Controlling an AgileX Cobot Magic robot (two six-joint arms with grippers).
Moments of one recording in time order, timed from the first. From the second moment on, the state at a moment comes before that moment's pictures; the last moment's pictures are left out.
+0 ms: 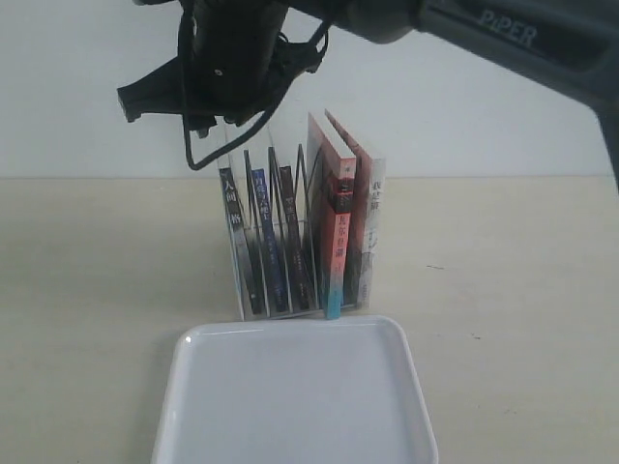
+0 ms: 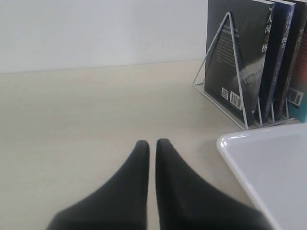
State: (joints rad) left arm -0.20 0.00 0.00 0.16 0.30 -0.16; right arm 0.84 2.12 -2.18 -0.29 1.02 0.34
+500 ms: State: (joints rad) left arm -0.20 0.00 0.00 0.16 0.30 -0.16; right arm 0.77 2.14 -2.19 -0.26 1.02 0.35
